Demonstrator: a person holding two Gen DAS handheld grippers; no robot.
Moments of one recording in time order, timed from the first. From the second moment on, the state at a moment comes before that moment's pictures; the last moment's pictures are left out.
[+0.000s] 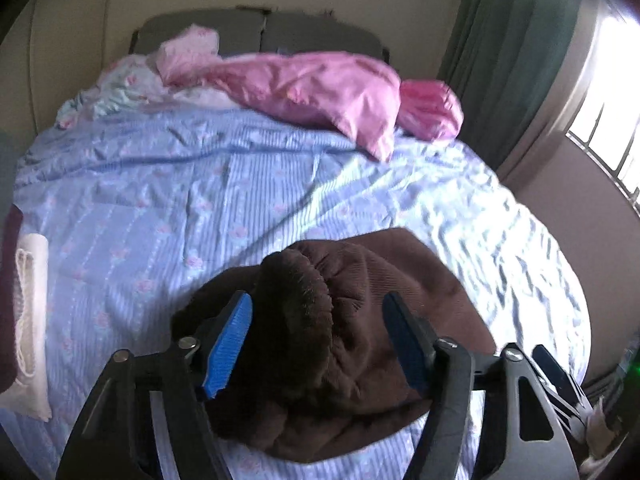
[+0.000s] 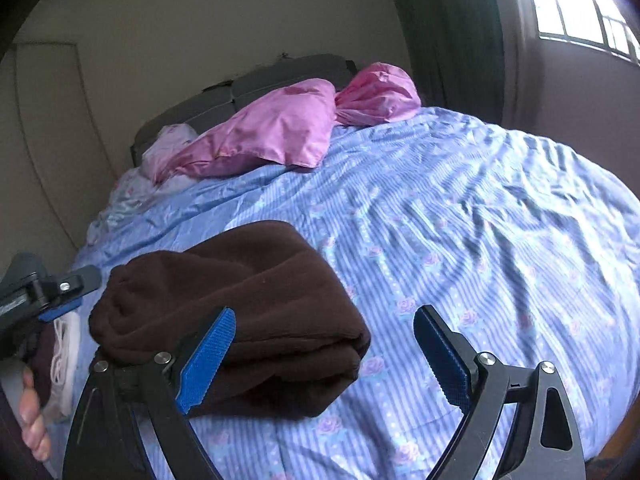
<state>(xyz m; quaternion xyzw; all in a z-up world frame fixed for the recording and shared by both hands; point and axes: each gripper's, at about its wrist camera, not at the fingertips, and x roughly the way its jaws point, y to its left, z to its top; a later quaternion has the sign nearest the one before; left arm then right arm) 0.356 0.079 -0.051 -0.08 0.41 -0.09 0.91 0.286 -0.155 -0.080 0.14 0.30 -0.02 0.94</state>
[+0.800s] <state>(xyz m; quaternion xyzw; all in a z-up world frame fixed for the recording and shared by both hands) 0.313 0.151 -0.091 -0.21 0.44 -0.06 0.87 0.286 -0.175 -0.104 0.18 0.32 -0.05 0.93</state>
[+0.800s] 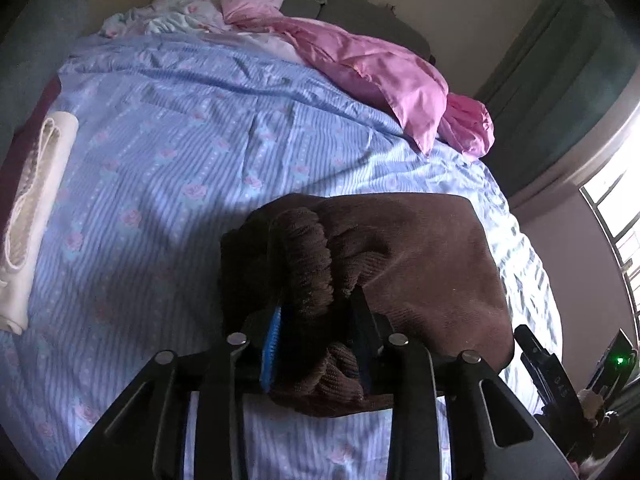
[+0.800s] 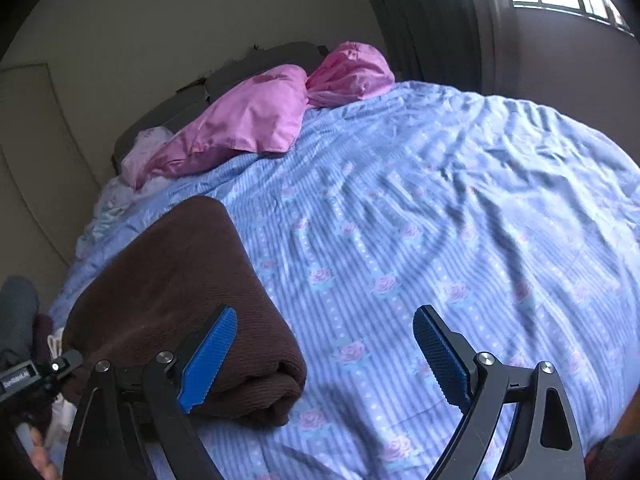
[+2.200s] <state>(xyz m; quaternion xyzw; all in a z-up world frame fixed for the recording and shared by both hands) 0.335 0.176 -0.132 -0.22 0.49 -0.03 0.84 0.294 -0.148 -0.116 0.15 0.35 0.01 0.92</state>
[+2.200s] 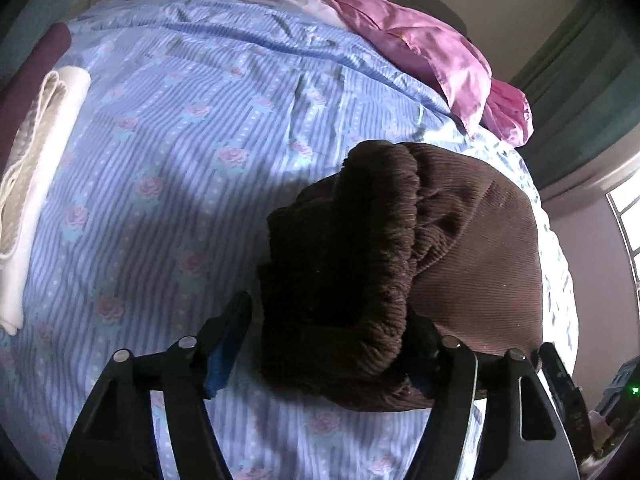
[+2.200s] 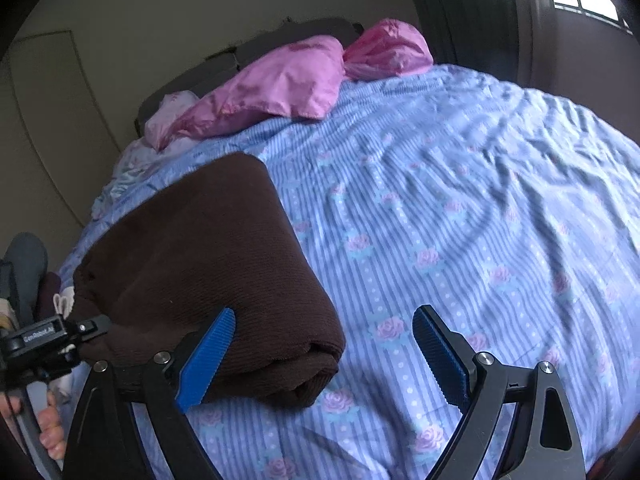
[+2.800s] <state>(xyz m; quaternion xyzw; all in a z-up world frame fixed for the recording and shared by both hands) 0.338 0.182 -0.168 -0.30 0.50 -0.06 0.81 0.336 -0.156 -0.162 0.25 0.39 0.07 0.88</state>
